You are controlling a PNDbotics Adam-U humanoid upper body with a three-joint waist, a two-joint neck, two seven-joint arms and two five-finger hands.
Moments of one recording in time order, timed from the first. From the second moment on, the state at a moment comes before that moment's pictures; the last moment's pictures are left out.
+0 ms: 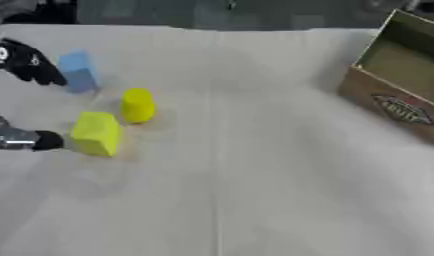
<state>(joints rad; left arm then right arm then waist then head) -0.58 1.14 -0.33 -1.95 -0.13 0.30 -0.48 -0.83 -0.80 0.08 -1.61 -0.67 0.19 0.12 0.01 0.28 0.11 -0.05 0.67</state>
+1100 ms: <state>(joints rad) -0.70 0.99 -0.42 -1.78 -0.39 0.16 -0.59 -0.69 -0.81 -0.01 -1.74 -0.75 0.17 0.03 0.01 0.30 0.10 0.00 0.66</state>
